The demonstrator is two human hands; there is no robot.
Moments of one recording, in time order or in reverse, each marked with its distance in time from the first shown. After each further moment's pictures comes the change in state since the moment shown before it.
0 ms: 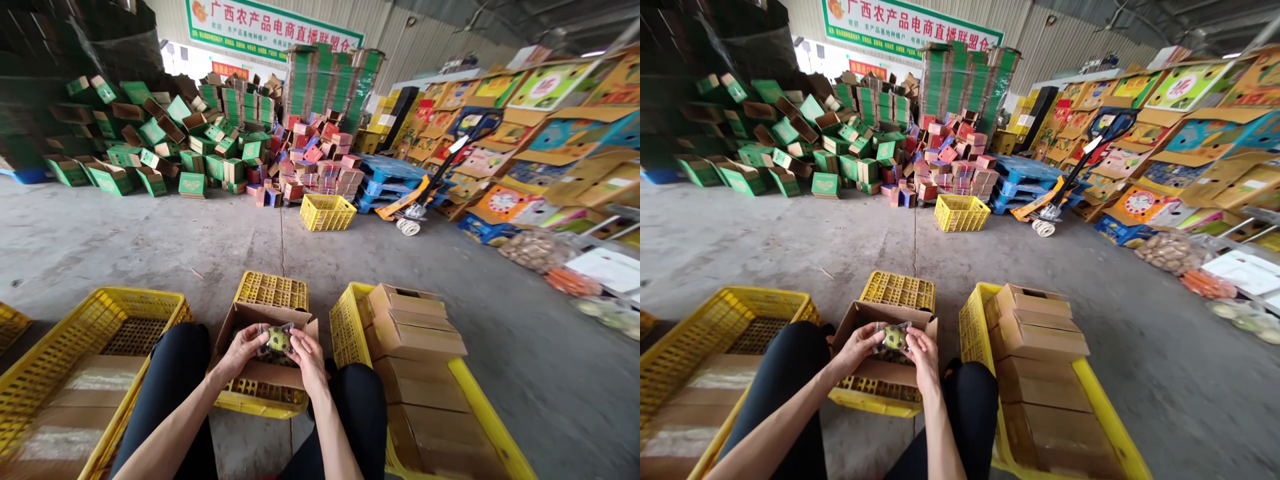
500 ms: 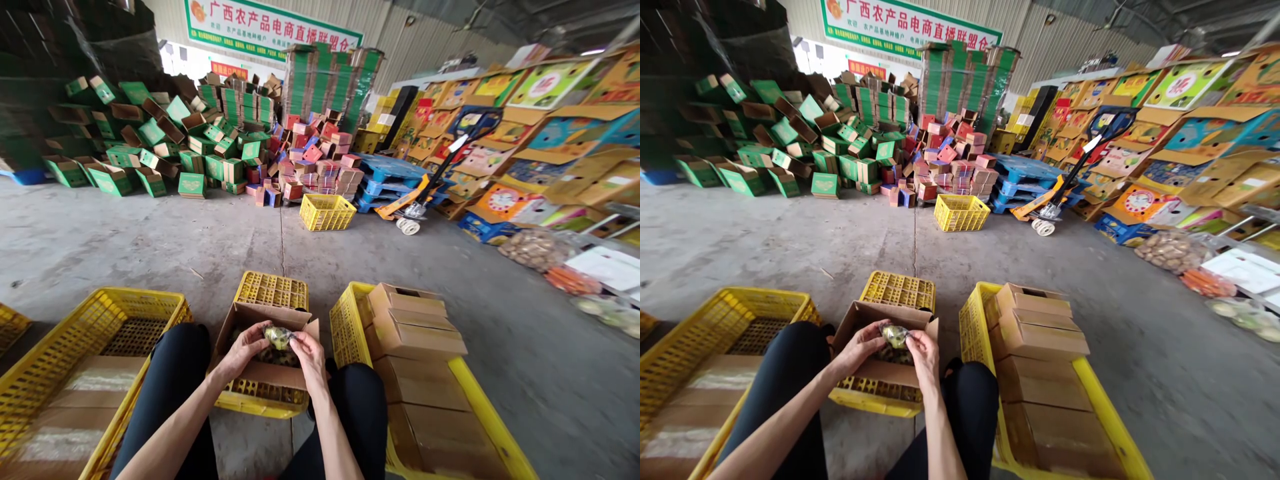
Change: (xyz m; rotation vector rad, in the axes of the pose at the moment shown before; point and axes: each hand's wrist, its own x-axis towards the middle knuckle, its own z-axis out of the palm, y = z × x) left_hand 0.003 -0.005 -0.003 -0.021 -0.105 0.072; right_hand 0.002 -0.004 -0.003 -0.209 -0.005 -0.163
